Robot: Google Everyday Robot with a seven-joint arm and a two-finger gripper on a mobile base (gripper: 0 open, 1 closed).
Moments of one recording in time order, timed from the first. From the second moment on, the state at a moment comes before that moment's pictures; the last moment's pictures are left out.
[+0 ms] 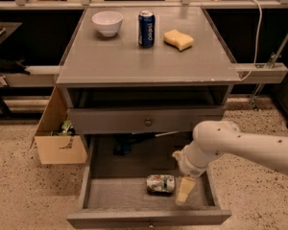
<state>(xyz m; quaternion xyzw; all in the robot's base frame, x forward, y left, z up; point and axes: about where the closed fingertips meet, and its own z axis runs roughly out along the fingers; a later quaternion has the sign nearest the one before) 0.471 -0.118 0.526 -0.68 0.71 0.13 0.11</state>
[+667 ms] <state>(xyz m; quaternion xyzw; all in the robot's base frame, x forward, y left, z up) 0.506 -0.096 0.433 -0.67 0.72 0.13 0.11</state>
